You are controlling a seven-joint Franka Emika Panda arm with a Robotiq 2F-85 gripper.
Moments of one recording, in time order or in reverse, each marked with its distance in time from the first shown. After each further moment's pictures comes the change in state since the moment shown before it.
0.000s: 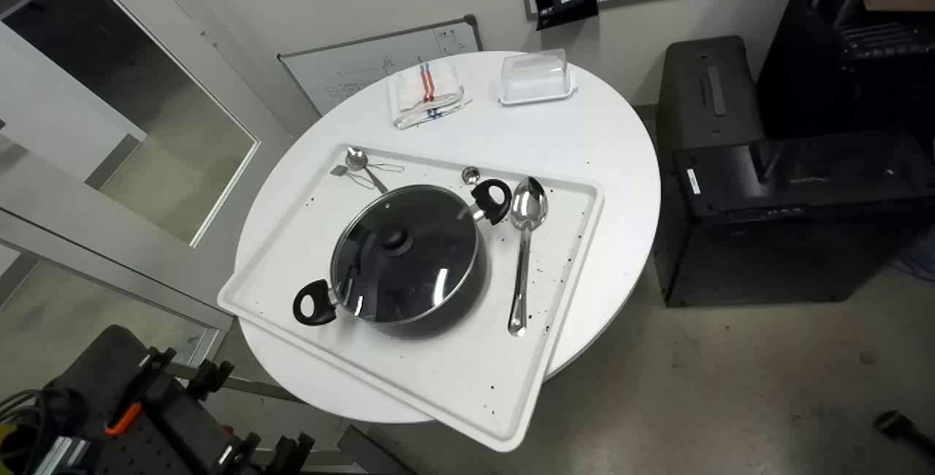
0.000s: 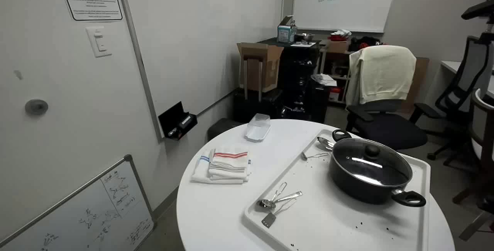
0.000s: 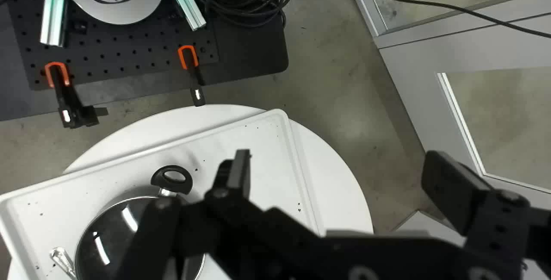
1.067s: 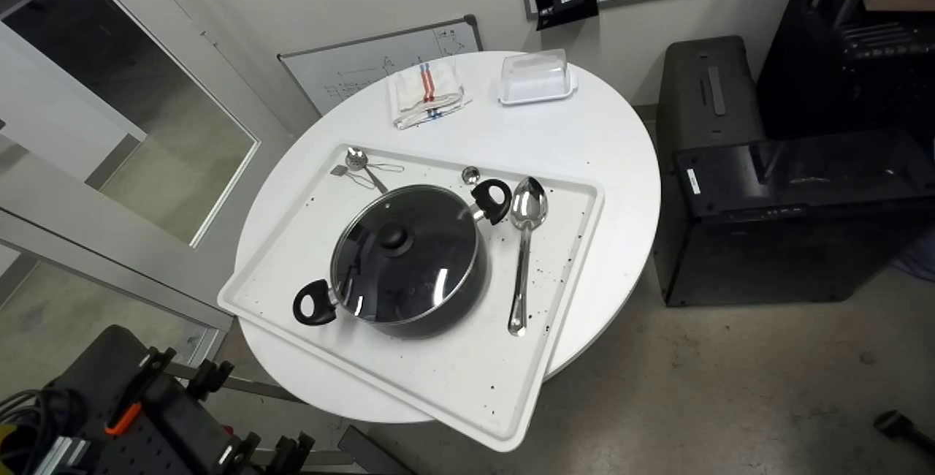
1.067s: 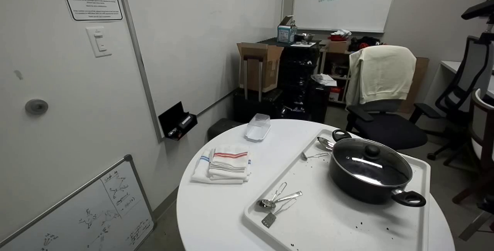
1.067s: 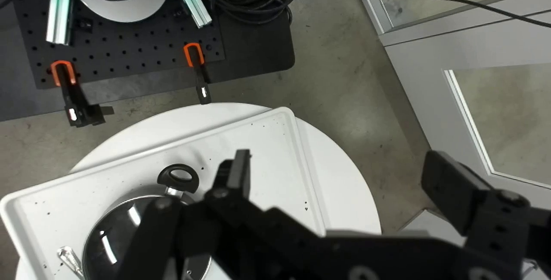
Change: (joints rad) arm -0.042 0.006 0.021 -0.013 -0.002 0.008 -0.026
